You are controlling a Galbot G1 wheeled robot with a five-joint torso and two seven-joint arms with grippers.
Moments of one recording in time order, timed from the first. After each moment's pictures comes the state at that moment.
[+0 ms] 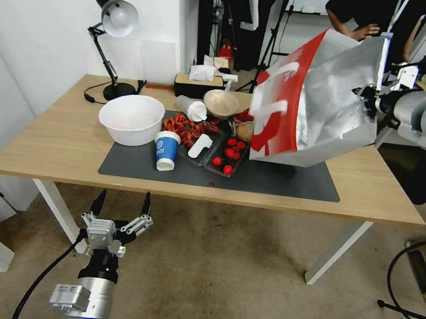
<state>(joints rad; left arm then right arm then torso) 1.82 -1.31 -0.39 -2.27 -0.14 -0.23 -0.28 -0.28 0.57 0.09 1.76 1.77 -0.64 0.85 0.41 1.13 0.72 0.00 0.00</state>
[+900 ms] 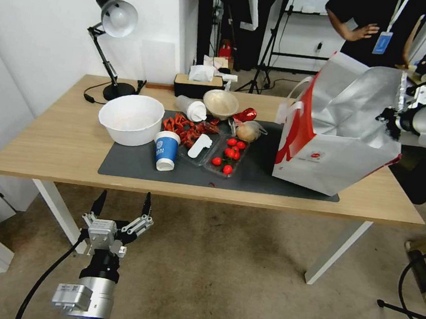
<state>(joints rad) 1.82 -1.31 -0.39 -2.27 -0.13 -0.23 -0.28 -0.32 0.53 0.11 1.72 1.87 -0.72 0.98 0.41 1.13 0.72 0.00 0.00</state>
